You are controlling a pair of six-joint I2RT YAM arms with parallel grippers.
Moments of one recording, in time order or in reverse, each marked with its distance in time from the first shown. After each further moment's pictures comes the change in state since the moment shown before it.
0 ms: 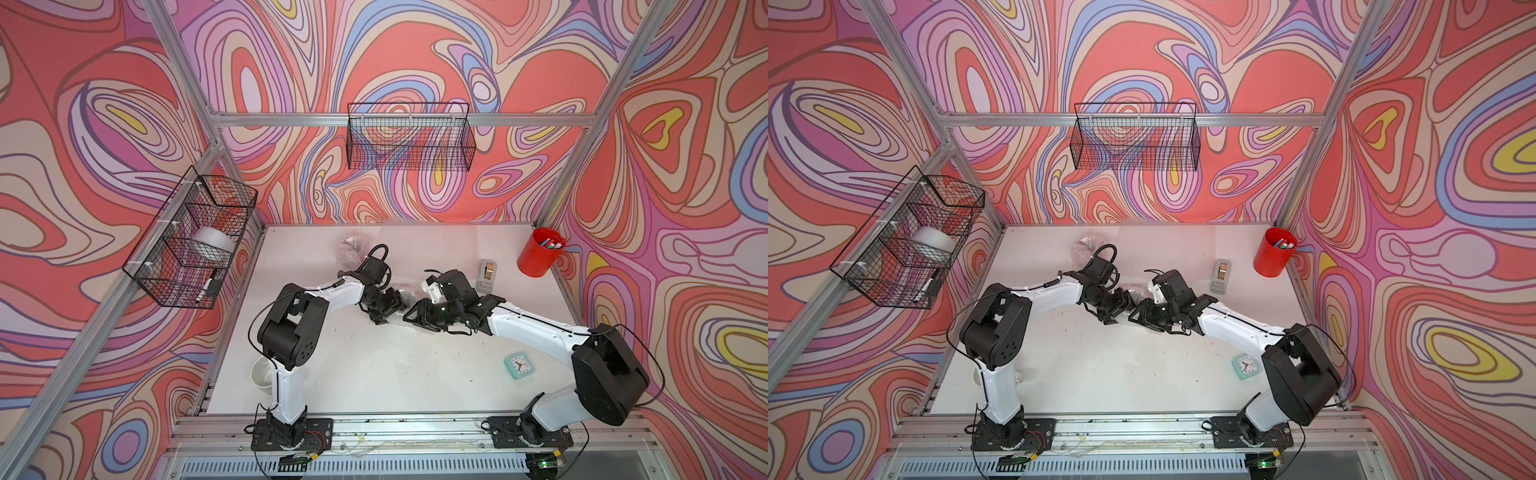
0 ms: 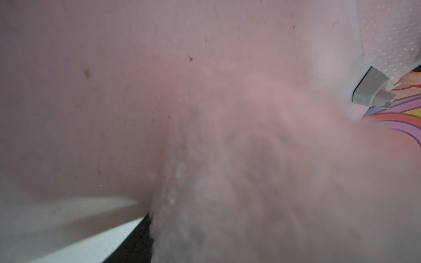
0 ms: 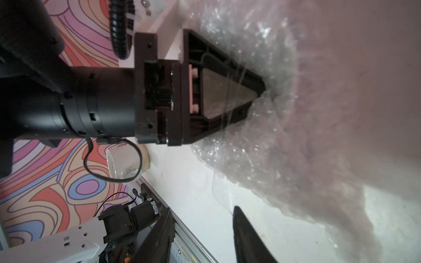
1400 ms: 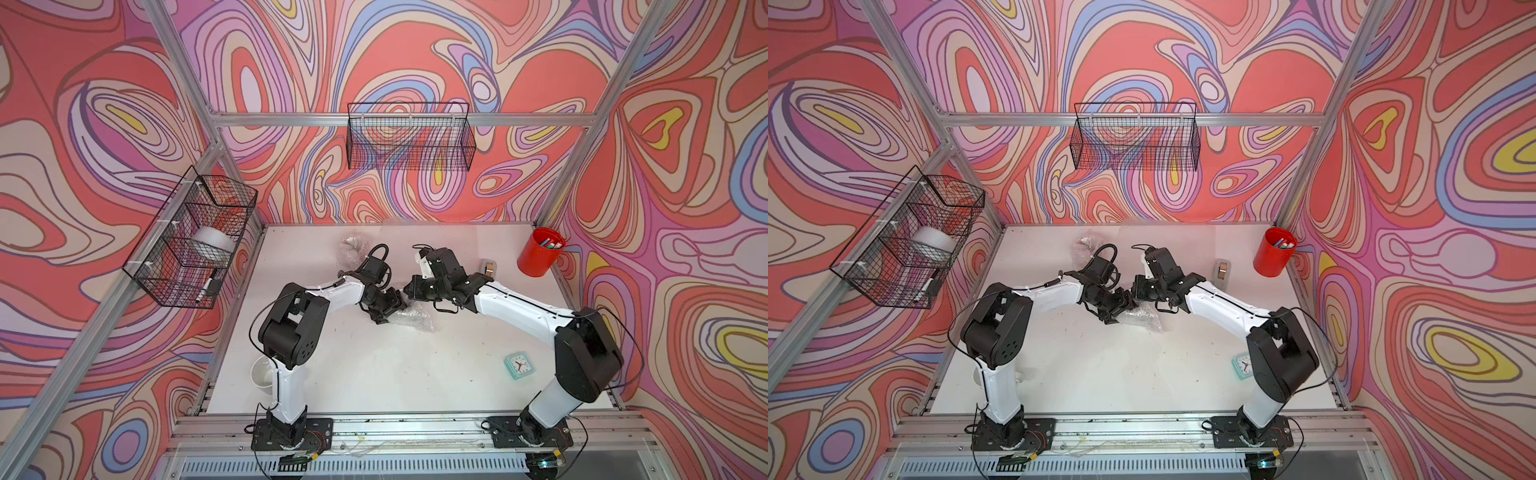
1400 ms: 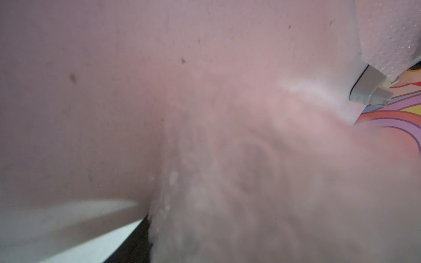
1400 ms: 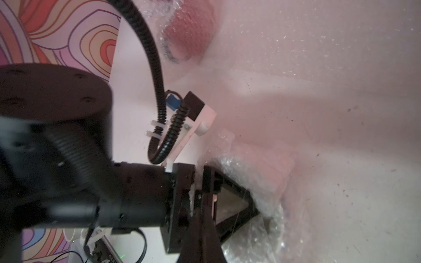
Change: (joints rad) left arm 0.000 0.007 0.003 0.010 0.011 0.005; right arm -0.016 0.194 0.264 0.006 0.230 -0.221
